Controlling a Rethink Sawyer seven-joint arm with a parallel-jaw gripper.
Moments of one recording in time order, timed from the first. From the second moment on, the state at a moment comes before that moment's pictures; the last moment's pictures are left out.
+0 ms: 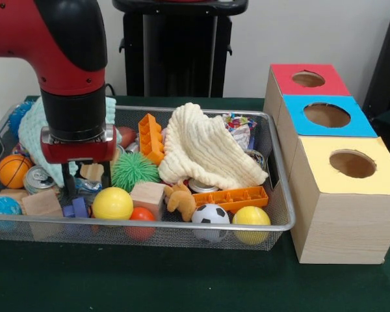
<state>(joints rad) -0.78 -0.44 0.53 1.38 -0.71 0.78 1.61</state>
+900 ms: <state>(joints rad) -0.78 -0.43 0.53 1.38 -0.73 0.83 1.55</state>
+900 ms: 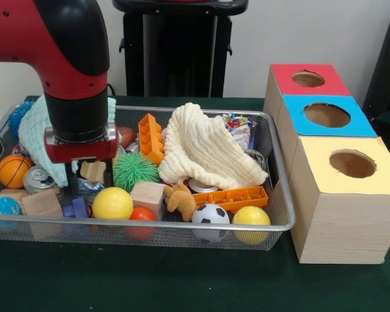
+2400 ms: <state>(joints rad) -0.76 -0.38 0.53 1.37 -0.79 0.83 1.52</state>
